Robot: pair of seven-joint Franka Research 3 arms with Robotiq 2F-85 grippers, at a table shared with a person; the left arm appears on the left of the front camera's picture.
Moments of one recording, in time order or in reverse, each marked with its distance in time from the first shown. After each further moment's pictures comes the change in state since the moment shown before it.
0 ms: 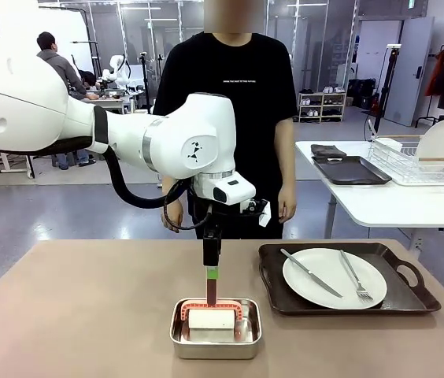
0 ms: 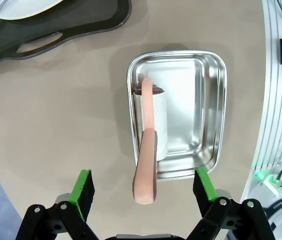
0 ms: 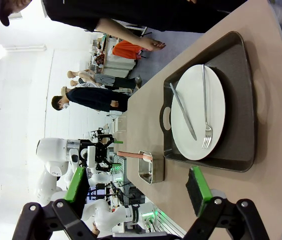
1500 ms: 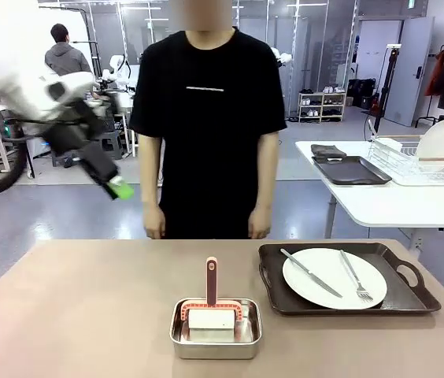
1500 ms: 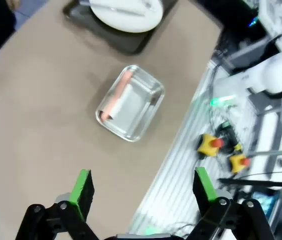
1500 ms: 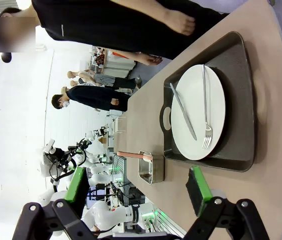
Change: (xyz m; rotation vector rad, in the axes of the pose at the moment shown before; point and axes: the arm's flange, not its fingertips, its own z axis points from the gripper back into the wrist) left arm -0.276 -0.087 0.150 -0.183 -0.671 0.700; right arm 0.000 0.000 0.001 0.000 -0.002 0.000
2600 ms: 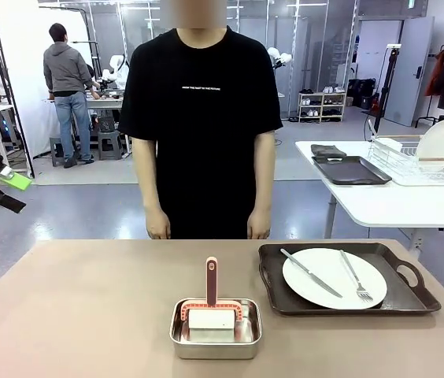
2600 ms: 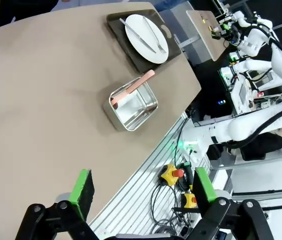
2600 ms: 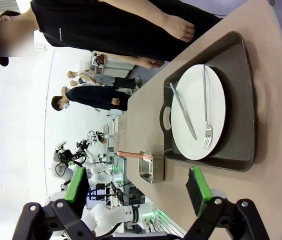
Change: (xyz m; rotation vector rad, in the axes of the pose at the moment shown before) left arm -0.136 0.070 0.080 -0.105 -0.268 0.370; right arm 0.000 0.000 0.000 0.000 0.001 0.000
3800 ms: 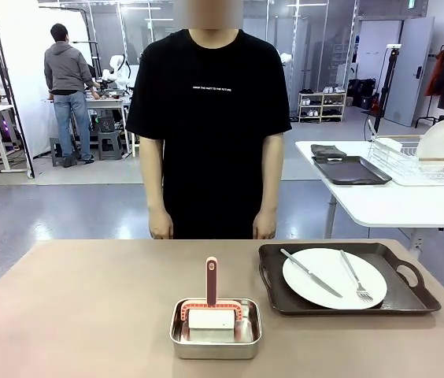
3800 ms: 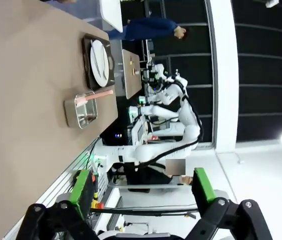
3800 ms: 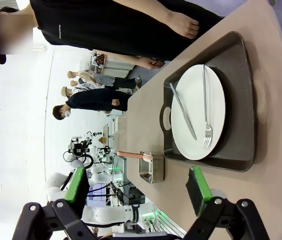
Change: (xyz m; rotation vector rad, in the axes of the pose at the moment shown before) left arm -0.057 0.186 0.144 -0.460 -0.171 0.503; right arm 0.000 0.000 0.000 0.000 0.000 0.000
